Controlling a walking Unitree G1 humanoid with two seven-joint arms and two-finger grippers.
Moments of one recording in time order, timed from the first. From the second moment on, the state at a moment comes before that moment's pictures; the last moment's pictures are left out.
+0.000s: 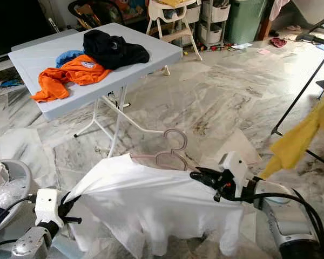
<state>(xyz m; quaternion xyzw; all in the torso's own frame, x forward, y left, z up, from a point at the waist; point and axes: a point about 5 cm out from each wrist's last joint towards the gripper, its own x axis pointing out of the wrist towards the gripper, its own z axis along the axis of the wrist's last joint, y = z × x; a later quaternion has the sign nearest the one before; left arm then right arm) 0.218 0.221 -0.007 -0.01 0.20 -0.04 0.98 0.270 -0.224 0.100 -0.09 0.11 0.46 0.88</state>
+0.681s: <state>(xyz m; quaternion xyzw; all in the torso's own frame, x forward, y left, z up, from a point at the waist) 0.264 0.207 0.021 0.11 0.14 -0.07 0.98 0.294 -0.204 0.135 -0.17 0.02 0.45 0.88</state>
